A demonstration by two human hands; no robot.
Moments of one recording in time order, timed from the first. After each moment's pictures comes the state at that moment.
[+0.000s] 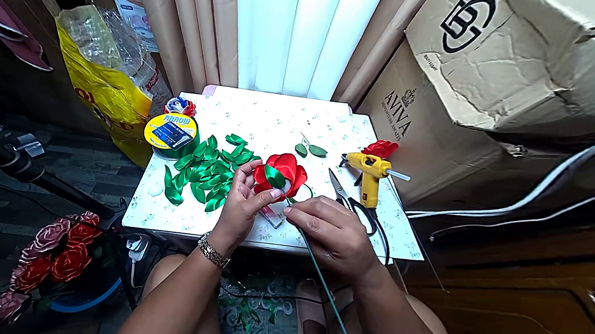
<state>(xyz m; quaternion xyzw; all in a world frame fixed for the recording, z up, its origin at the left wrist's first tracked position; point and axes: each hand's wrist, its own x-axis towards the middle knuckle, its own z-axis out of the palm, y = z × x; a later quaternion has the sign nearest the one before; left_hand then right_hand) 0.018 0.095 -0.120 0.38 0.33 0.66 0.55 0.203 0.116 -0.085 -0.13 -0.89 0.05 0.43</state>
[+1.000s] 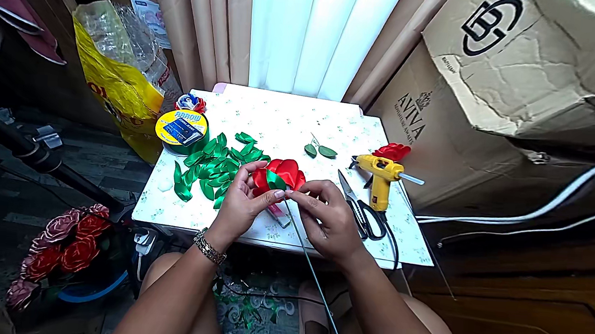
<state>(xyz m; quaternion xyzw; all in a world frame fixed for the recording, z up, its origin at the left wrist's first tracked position) -0.003 0.088 -0.119 0.45 0.40 0.63 0.49 0.188 0.132 -0.111 -0.23 -0.87 0.10 0.43</state>
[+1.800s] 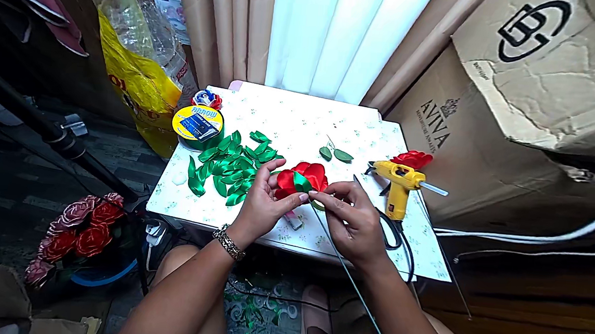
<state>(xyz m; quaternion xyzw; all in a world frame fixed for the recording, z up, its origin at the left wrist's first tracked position) 0.008 0.091 -0.119 0.47 0.41 0.63 0.47 0.196 0.139 -0.112 -0.25 -0.85 0.12 0.44</state>
